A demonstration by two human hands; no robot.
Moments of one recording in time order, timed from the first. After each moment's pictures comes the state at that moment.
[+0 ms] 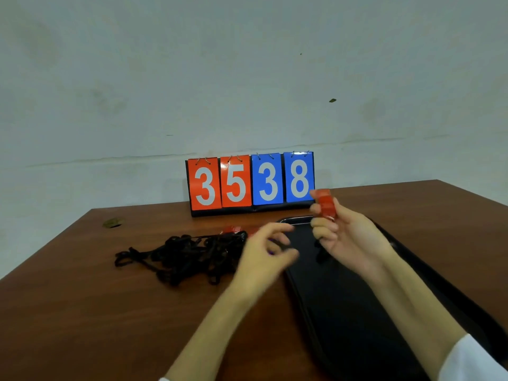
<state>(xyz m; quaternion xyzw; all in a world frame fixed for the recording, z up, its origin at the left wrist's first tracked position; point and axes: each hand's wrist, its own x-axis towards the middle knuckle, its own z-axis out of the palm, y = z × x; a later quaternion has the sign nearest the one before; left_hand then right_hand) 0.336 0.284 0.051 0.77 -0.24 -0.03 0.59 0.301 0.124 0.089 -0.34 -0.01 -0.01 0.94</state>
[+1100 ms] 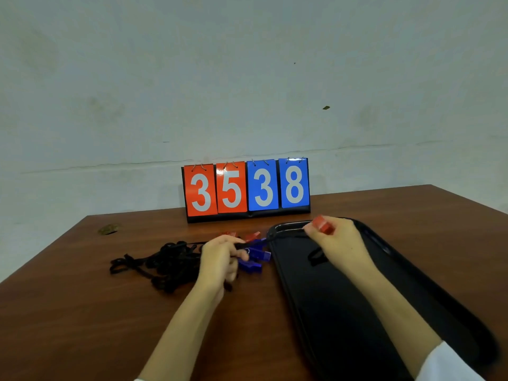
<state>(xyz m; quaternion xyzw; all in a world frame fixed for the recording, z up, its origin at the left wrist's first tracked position) 0.357 0.317 0.062 0.69 -0.01 -0.07 0.72 0.301 0.123 0.081 -0.85 0.12 -0.21 0.47</state>
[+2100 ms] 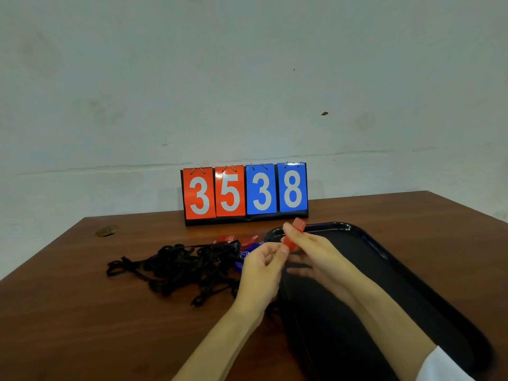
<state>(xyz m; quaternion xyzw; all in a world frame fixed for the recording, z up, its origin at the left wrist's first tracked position) 0.311 0.269 0.054 0.68 -0.20 -0.05 0.70 0.301 0.144 0.078 -0.72 0.07 0.00 0.69</state>
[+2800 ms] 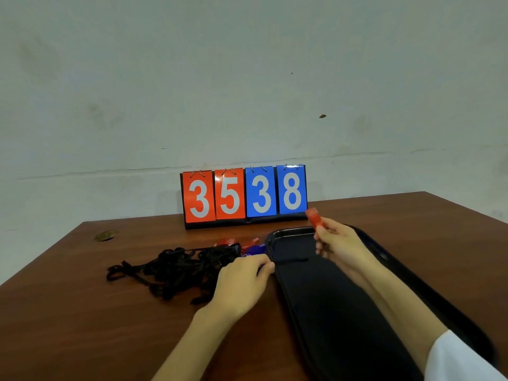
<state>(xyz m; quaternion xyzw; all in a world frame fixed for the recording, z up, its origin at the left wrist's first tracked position) 0.340 0.299 0.048 0.92 -0.28 0.09 0.26 0.307 0.109 0.084 -0.70 0.12 -0.12 0.70</state>
